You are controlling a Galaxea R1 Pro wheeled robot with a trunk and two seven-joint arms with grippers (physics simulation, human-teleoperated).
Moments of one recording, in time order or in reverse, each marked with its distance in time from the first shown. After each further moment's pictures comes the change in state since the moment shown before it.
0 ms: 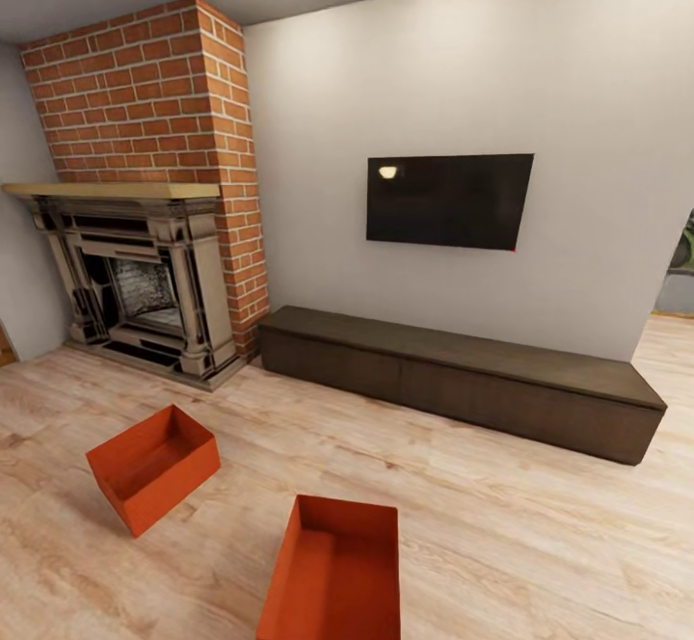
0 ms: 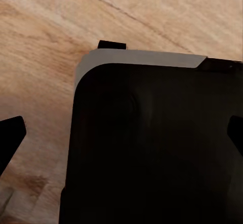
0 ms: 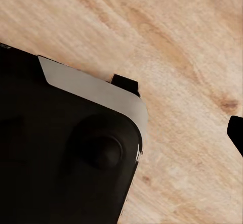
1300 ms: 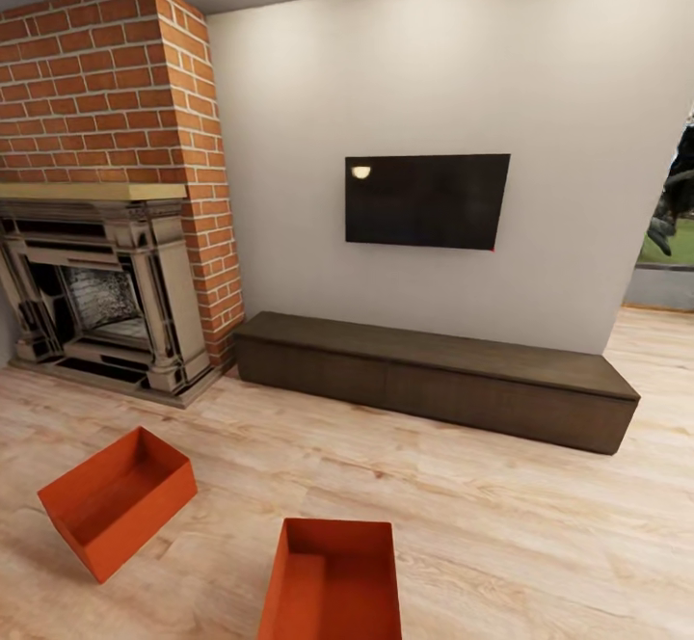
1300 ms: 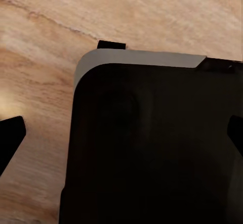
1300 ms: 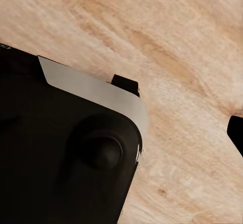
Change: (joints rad) left arm 0.000 0.000 0.000 0.000 -0.003 0.000 -0.001; right arm 0.000 0.000 0.000 0.000 0.000 -0.001 0.000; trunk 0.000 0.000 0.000
